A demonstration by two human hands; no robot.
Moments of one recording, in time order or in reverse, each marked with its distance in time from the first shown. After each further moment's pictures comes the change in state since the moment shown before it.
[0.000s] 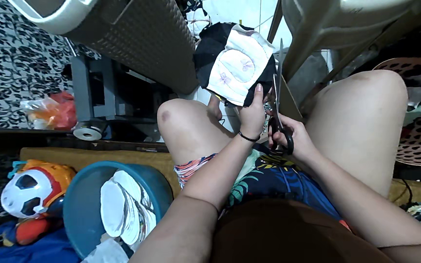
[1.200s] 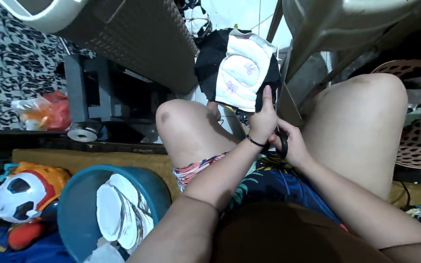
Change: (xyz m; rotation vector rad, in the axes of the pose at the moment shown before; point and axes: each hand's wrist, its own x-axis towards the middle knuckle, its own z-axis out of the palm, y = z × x) left_hand -0.012 -0.008 0.016 0.237 0.046 0.084; right_hand 0.002 0.000 0.015 -0.101 0.115 -0.072
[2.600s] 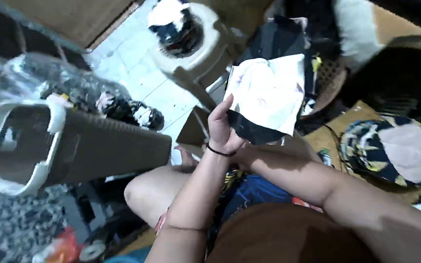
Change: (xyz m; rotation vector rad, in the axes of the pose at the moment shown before) left_hand -0.098 0.053 0.107 -0.507 -1.147 -0.771; right_hand -0.057 -0.035 -0.065 0.113 -0.121 0.282
